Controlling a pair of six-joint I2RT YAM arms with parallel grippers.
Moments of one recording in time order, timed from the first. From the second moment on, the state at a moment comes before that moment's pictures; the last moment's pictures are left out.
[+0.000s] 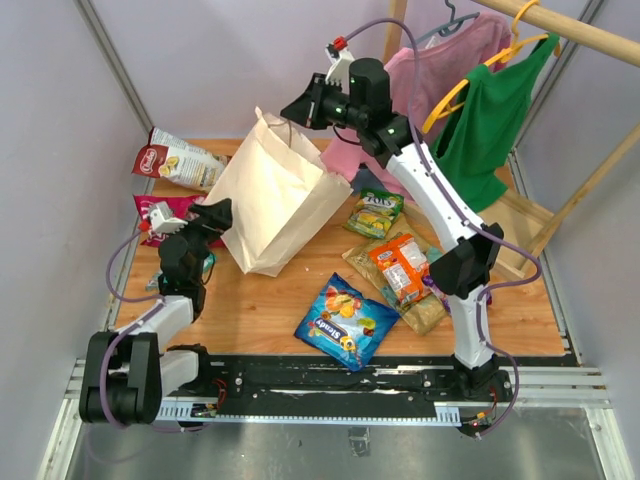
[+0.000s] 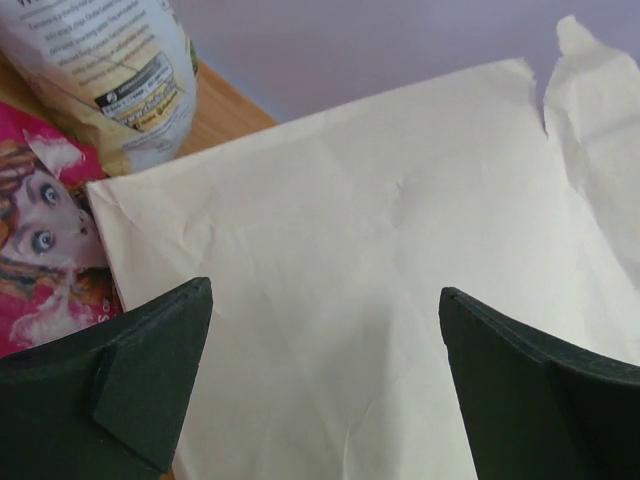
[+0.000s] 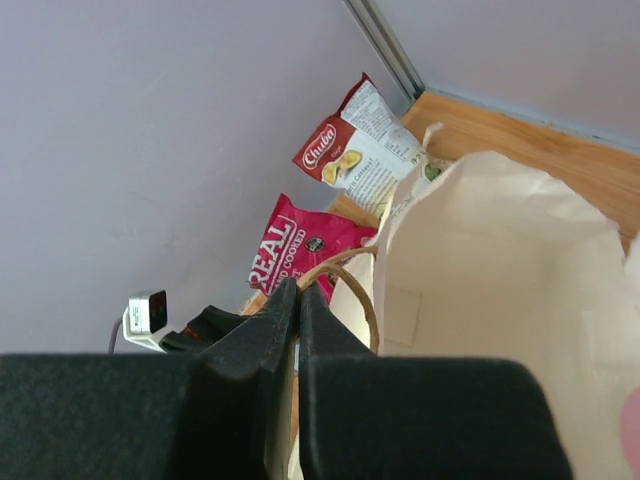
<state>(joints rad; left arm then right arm) 0.00 1.10 0.27 0.90 -0.05 -0.77 0.59 2.10 2.39 -0.36 -0.41 0.58</state>
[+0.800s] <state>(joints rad) 0.00 1.67 0.34 1.22 0.14 -0.92 0.74 1.97 2.33 -0.42 -0.28 0.33</state>
